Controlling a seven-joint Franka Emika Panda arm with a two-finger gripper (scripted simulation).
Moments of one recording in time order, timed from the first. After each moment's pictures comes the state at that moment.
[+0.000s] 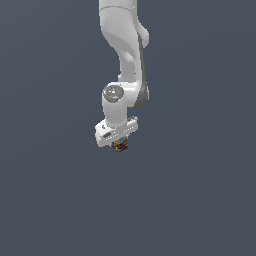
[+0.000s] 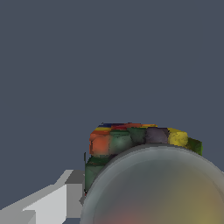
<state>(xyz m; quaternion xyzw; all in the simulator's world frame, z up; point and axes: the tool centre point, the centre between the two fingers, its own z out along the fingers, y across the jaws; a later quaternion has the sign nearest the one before) -0.050 -0.047 0.063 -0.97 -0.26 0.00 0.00</state>
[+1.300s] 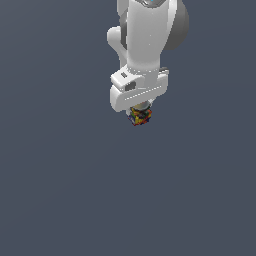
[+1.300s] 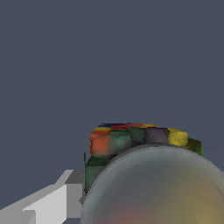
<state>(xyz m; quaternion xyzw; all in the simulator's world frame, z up) -0.046 0.040 0.283 -0.97 -0.26 0.00 0.00</state>
